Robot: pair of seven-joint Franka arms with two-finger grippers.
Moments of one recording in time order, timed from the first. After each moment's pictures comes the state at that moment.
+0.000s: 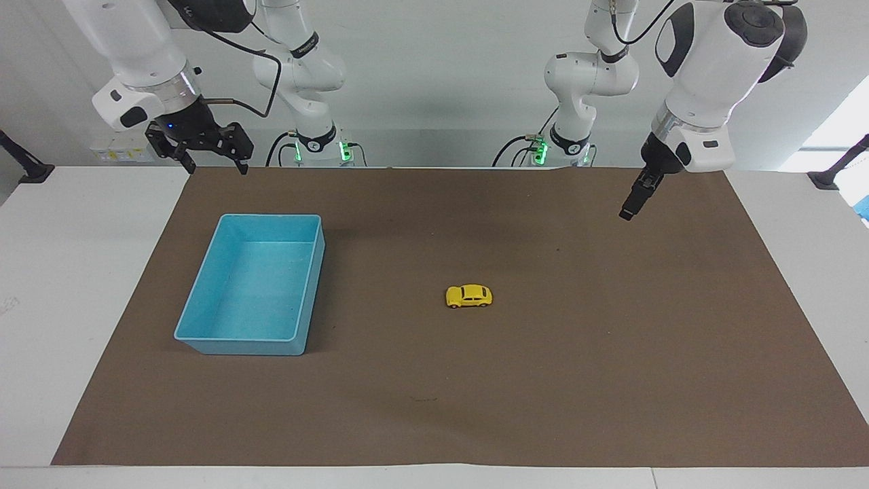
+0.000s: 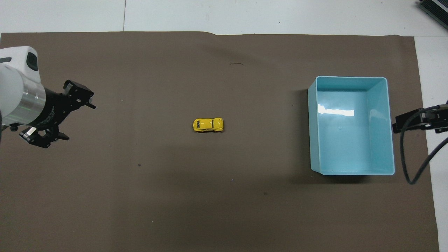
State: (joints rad) left arm -0.16 -0.02 -0.03 -1.69 -0.02 1.68 -1.12; right arm -0.09 -0.01 0.05 -1.55 -0.02 1.45 -0.01
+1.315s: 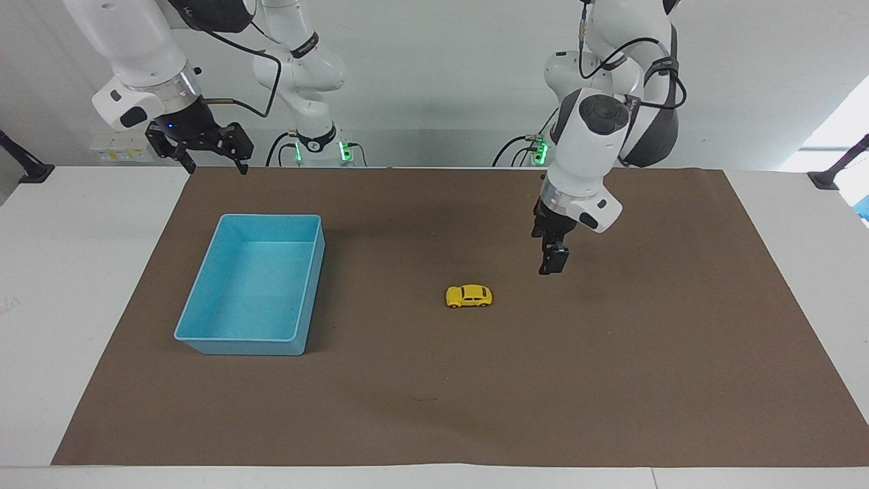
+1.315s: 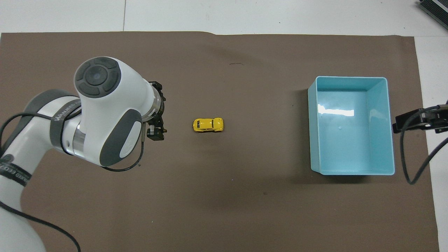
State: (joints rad) left arm -0.28 0.23 -0.19 -1.75 0.00 2.03 -2.06; right arm -0.09 -0.01 0.05 -1.55 -0.02 1.45 -0.01
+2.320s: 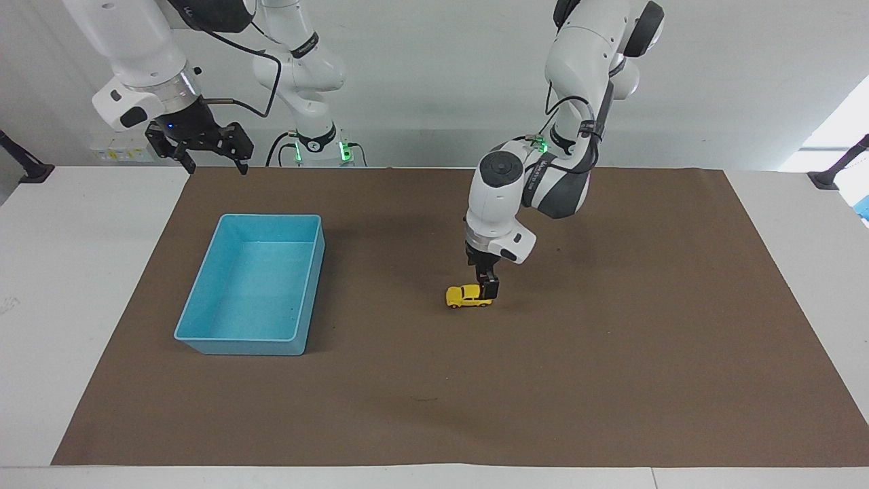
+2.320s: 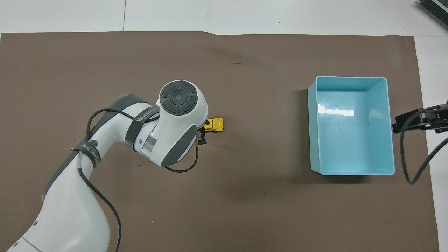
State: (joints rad) left arm -0.43 0.48 -0.22 -1.64 0.11 2.15 -2.39; right arm -0.09 -0.01 0.05 -1.55 -0.02 1.45 -0.01
